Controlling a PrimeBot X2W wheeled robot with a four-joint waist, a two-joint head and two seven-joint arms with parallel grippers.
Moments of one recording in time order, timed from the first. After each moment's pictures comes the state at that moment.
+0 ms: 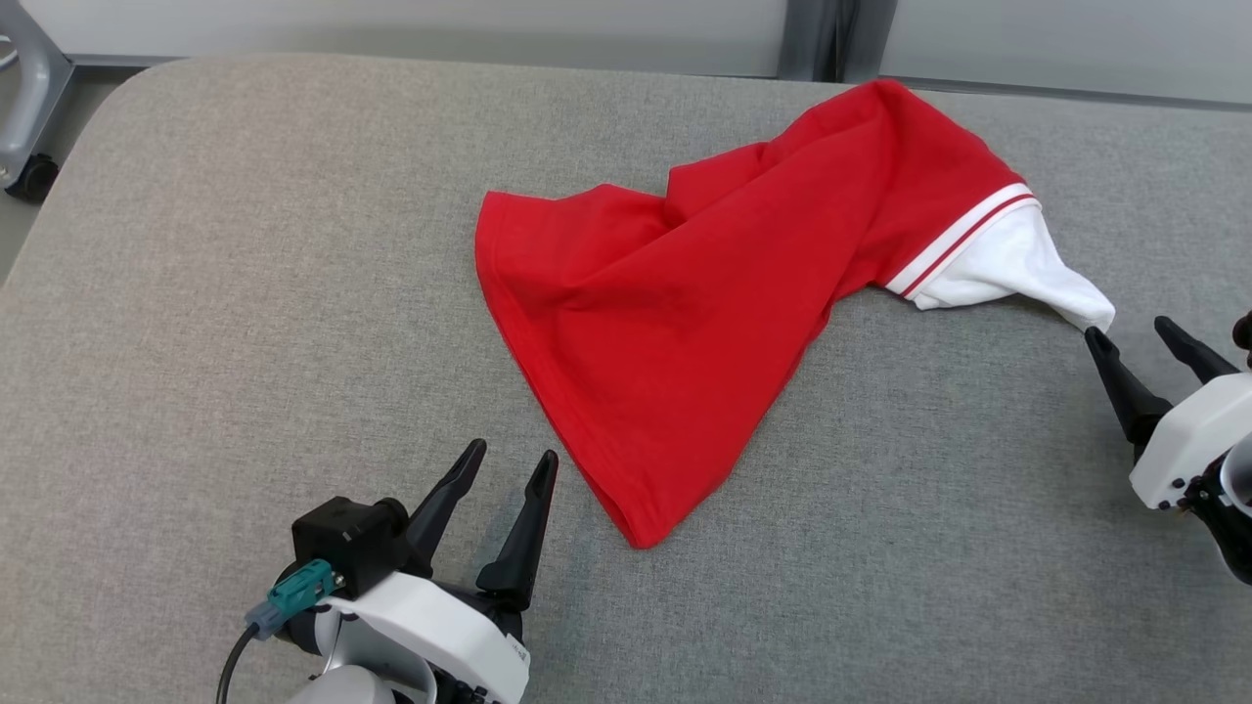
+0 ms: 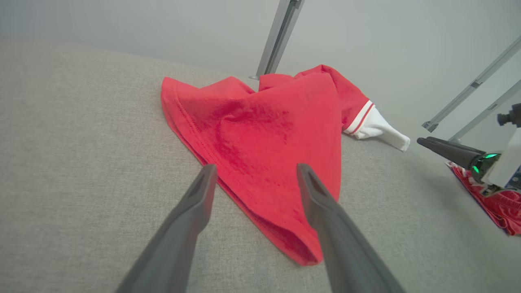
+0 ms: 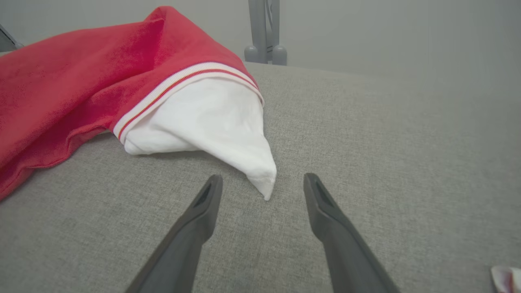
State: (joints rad) left arm -0.26 0.42 -0.79 -0.02 -0.90 0.27 -0.21; right arm -0.75 -0.58 0.91 0.88 1.00 0.13 -0.25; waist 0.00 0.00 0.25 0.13
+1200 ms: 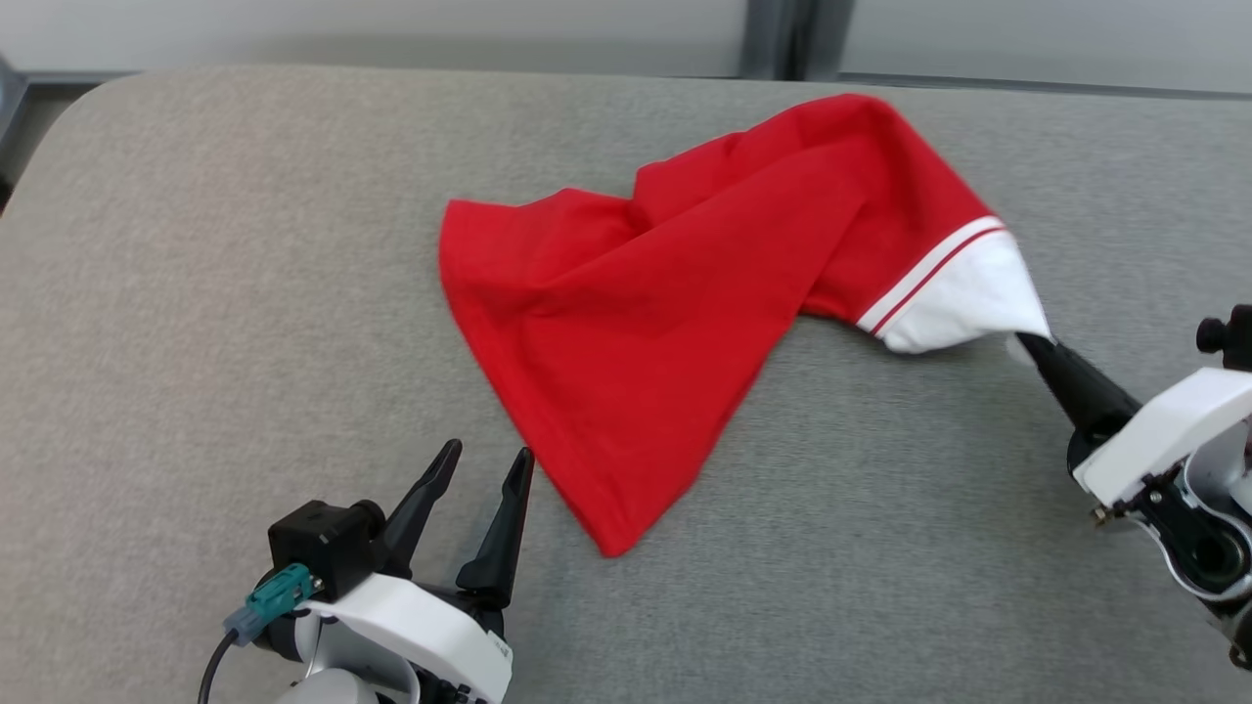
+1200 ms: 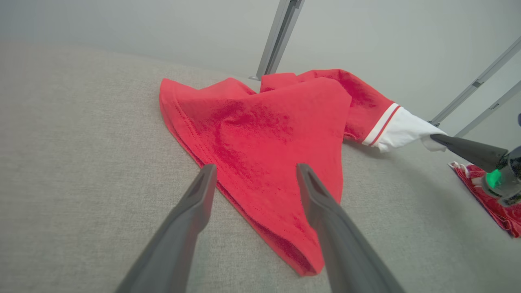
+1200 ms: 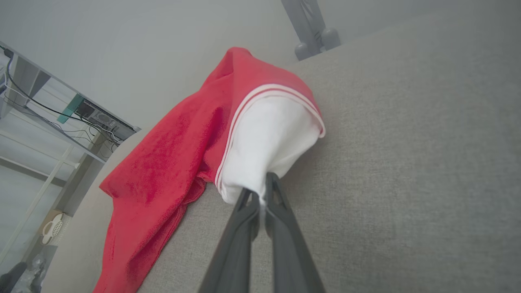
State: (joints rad) left arm -0.25 0.44 -0.77 -0.04 -0.90 0.30 -0.22; right arm -0.64 -0.62 0.84 0.50 1.41 0.13 -0.14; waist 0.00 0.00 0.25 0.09
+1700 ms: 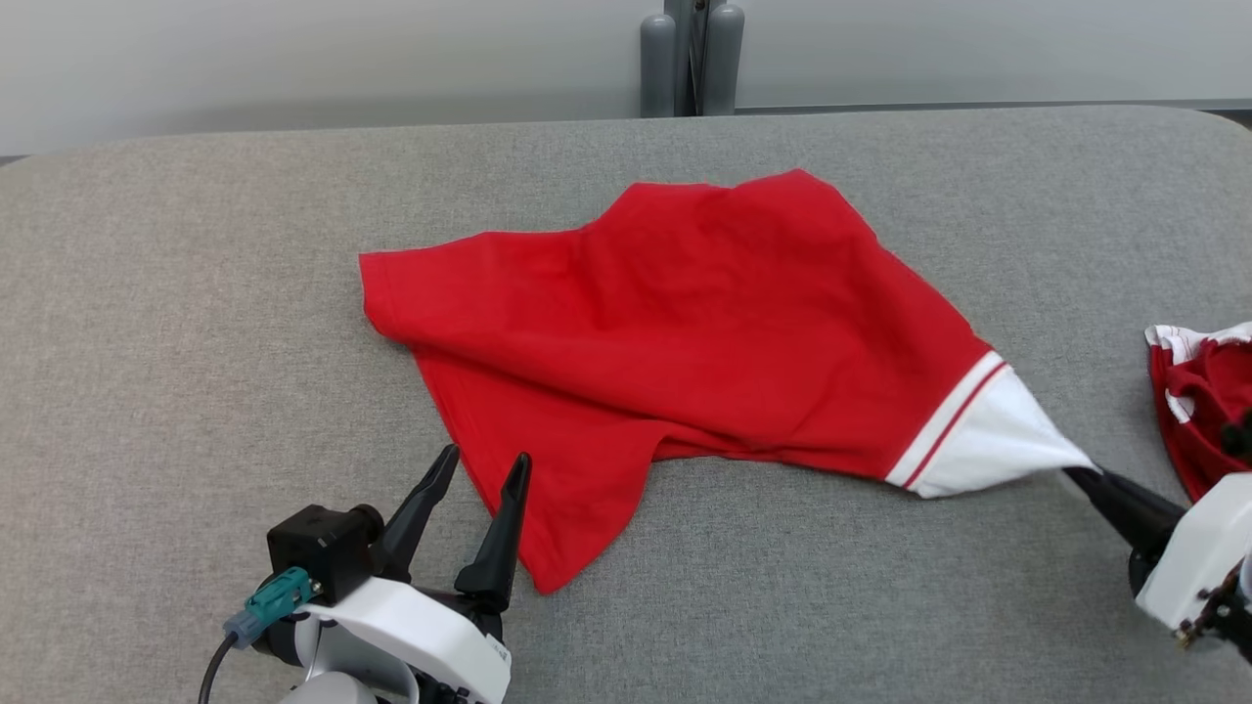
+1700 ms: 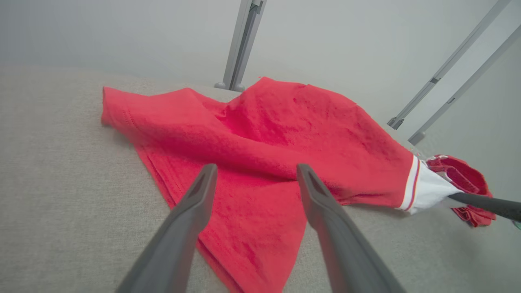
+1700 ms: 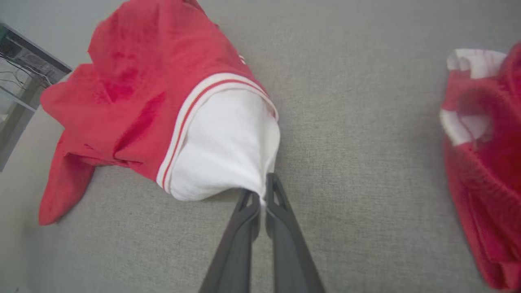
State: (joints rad) left arm -0.24 0.43 -0.76 -0.02 -0.91 0.29 -0.22; right arm -0.47 -0.80 0.88 0.36 1.34 0.13 -0.01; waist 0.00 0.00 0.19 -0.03
